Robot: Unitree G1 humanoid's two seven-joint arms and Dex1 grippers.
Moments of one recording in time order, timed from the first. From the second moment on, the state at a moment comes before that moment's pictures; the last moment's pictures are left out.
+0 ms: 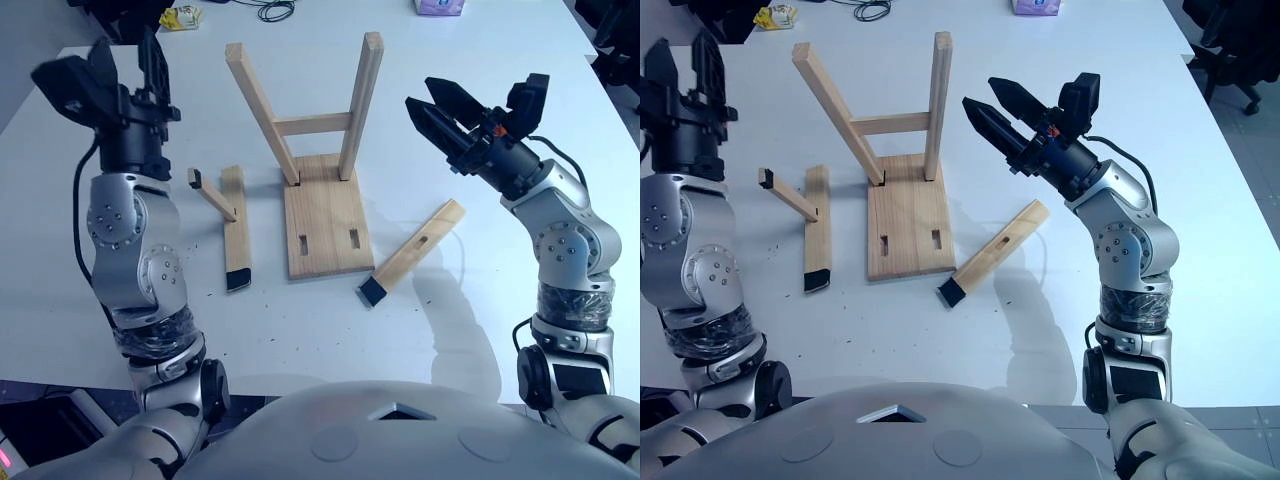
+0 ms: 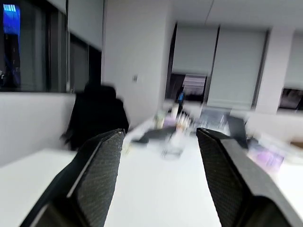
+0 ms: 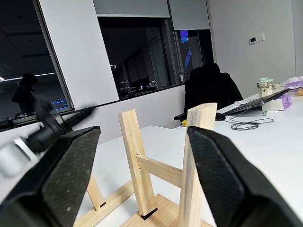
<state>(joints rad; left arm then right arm) -0.13 0.23 0.26 -0.42 -0.30 0.48 0.04 -0.30 -0.33 -0.13 -0.23 0.78 0.52 0.72</state>
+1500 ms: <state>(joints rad) 0.15 0.20 0.35 -0.87 -0.68 1.34 0.16 -0.04 -0.29 -0.20 -0.46 0.84 0.51 0.52</state>
